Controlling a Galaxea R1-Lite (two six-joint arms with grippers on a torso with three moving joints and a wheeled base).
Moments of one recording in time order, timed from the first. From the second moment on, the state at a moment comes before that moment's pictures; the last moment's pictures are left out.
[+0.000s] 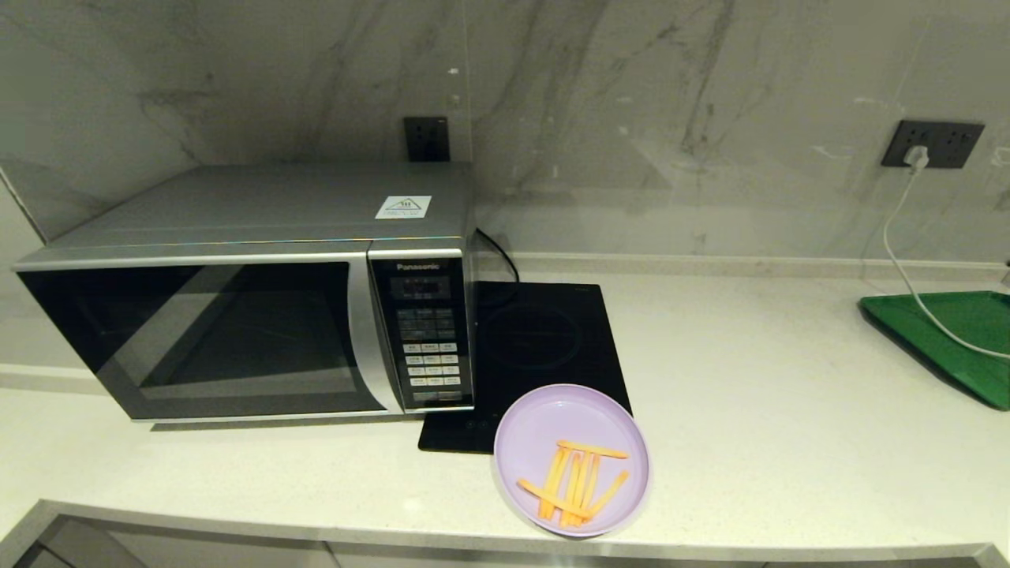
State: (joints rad) left arm -0.03 0.16 -0.41 0.19 -0.26 -0.01; right arm 0.00 0.00 -0.11 0.26 -0.04 0.10
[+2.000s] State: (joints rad) left arm 0.19 1.51 -0.59 -0.48 -1.26 0.03; right arm 0.00 0.00 -0.11 0.26 -0.04 0.10
